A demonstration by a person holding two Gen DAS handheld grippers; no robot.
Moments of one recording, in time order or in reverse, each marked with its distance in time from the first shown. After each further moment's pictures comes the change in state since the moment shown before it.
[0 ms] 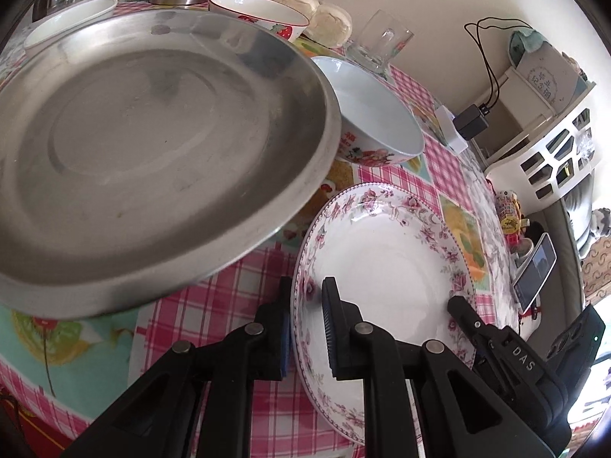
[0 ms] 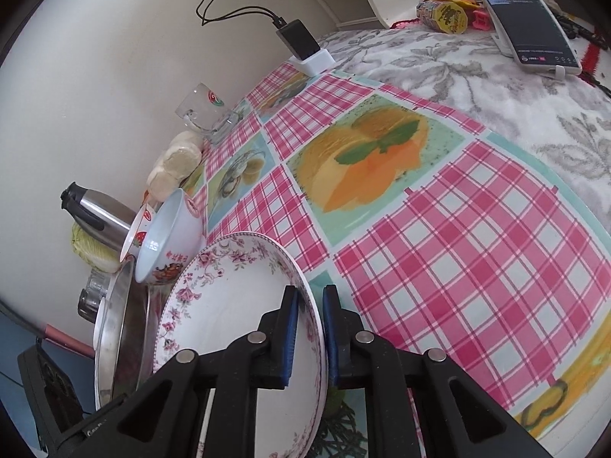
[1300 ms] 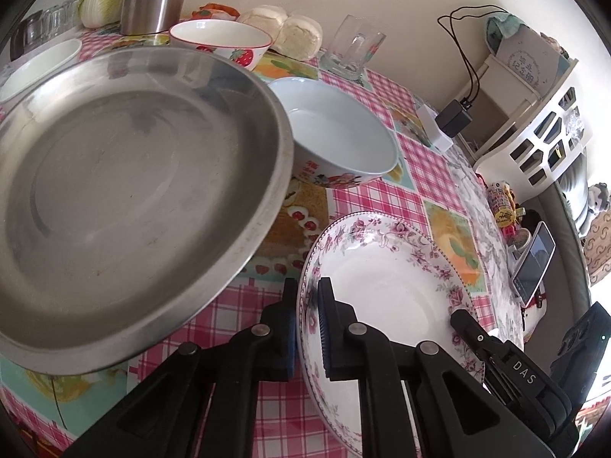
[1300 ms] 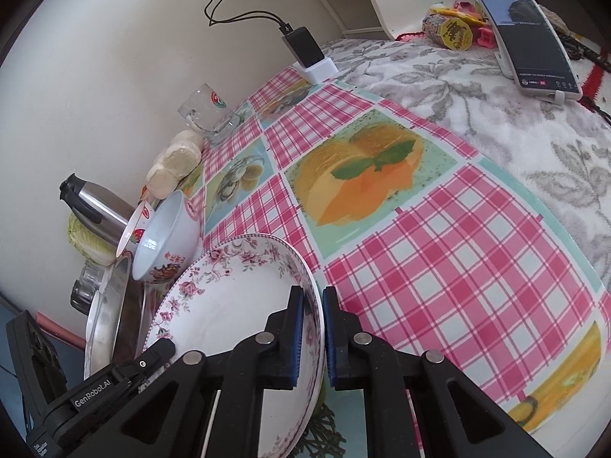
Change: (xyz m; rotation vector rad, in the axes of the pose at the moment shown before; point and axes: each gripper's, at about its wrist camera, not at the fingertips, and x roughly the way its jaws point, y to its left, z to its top) left arm -0.004 -0.022 0.010 0.110 -0.037 0.005; right arm -0.008 -0.004 0.006 -0.046 -0.007 -0.020
